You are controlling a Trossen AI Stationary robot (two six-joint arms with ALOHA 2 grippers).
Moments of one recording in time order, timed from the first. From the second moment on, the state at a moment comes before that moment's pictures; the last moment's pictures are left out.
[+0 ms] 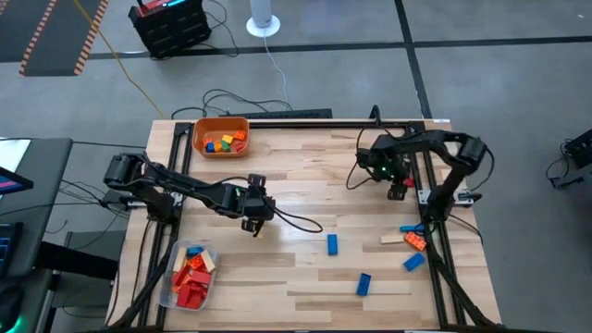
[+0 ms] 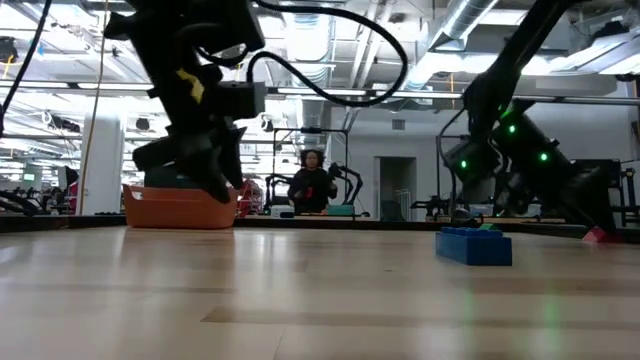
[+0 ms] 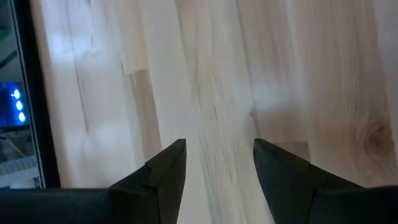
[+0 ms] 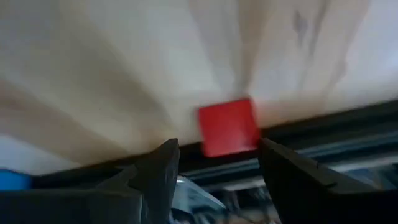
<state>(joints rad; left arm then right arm) -0.12 1.58 0.94 -0.51 -0.53 0.23 -0.60 1.72 0.81 -1.23 0.31 -0.24</state>
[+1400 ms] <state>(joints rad) -0.15 1.25 0.81 -0.53 -0.64 0.02 -0.48 1.72 1.18 -0.69 -0.20 -0.28</state>
